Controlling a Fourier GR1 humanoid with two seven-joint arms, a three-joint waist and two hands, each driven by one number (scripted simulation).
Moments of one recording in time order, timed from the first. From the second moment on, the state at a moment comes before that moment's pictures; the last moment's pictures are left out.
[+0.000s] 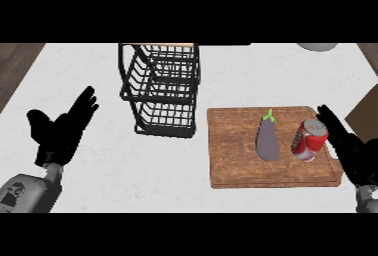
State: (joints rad) left arm -0.21 0.49 -0.26 -1.45 0.37 0.24 0.16; right arm -0.04 -0.48 0.09 -1.41 -0.19 -0.03 0.03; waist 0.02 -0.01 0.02
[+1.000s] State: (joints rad) left arm -0.09 0.48 -0.21 -1.54 0.38 0.19 0.14; right arm -0.32 -0.58 0.18 -1.64 0.22 -0.27 0.56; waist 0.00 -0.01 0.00
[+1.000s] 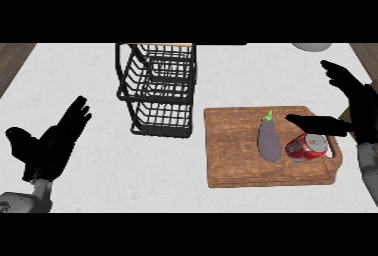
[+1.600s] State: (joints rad) left arm -0.10 0.49 -0.19 -1.52 0.39 0.15 0.13; right arm -0.52 -0.79 0.37 -1.71 0.04 0.34 0.98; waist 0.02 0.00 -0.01
